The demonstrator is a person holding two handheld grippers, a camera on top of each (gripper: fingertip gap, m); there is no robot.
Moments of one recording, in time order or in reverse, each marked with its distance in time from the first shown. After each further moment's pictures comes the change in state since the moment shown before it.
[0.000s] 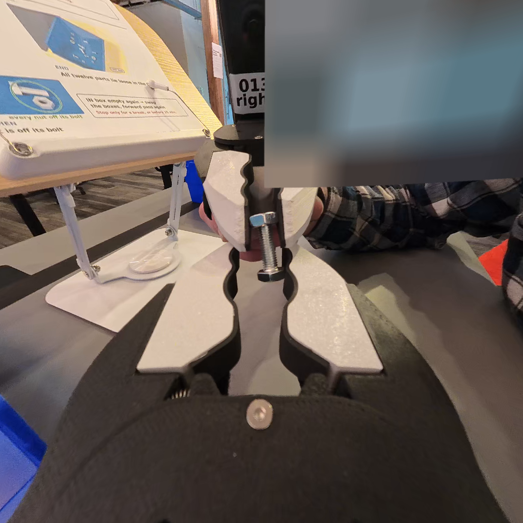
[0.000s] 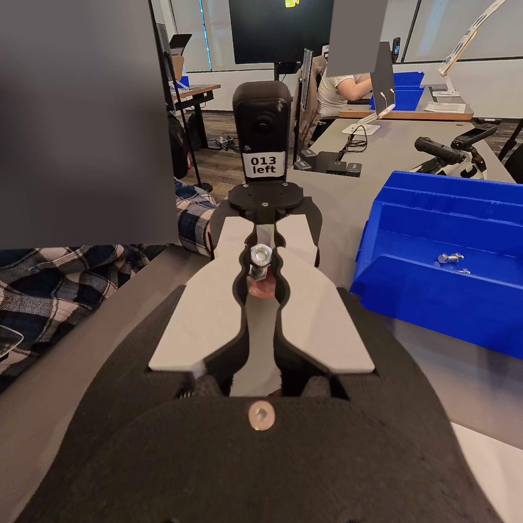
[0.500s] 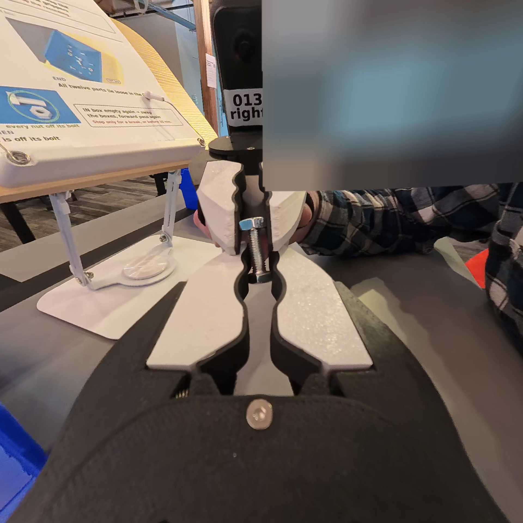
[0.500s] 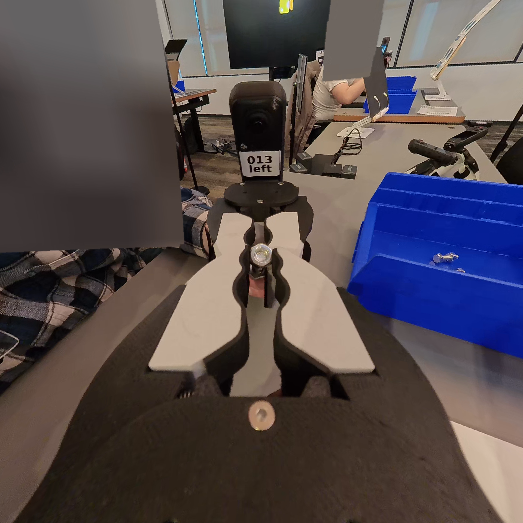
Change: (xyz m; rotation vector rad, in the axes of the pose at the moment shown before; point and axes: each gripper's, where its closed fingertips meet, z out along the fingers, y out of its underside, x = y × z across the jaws) left arm 0.004 -0.006 -0.004 0.027 0.024 -0.008; right arm 0.002 0.000 -0.001 0.012 0.016 0.004
